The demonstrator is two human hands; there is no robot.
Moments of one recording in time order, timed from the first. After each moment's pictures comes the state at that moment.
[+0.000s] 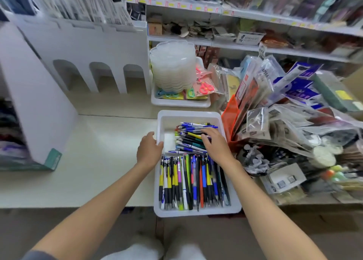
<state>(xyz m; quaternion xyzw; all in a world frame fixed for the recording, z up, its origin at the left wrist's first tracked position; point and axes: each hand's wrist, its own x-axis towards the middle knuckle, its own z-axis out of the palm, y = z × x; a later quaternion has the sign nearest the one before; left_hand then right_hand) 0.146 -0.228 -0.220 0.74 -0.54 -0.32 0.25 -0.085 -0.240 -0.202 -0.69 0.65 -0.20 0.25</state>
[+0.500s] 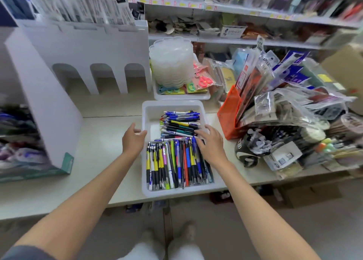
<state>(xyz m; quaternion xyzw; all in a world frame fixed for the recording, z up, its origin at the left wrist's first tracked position) 0.238 -0.235 -0.207 0.71 -0.47 -0.41 0.32 -0.023 -0.188 -0.208 -0.65 0.71 -0.21 0.18</state>
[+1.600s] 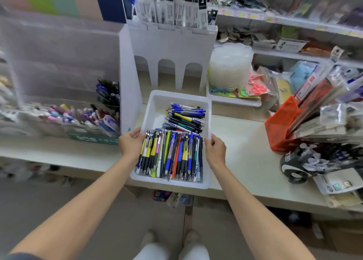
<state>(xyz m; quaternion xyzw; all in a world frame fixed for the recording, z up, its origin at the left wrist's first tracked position) 0.374 -0.149 -0.202 0.73 -0.26 -0.38 0.51 0.120 -0.173 -0.221 -0.52 0.68 -0.36 0.37</state>
